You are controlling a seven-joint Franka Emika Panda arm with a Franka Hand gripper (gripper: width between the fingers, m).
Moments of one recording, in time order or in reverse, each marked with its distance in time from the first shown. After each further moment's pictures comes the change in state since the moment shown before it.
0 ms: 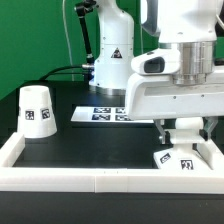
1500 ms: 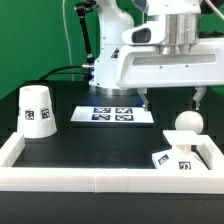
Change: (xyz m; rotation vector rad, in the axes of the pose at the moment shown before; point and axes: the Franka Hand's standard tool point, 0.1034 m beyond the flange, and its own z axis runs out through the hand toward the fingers) arm -0.070 0.013 -0.046 -0.009 -0.024 0.052
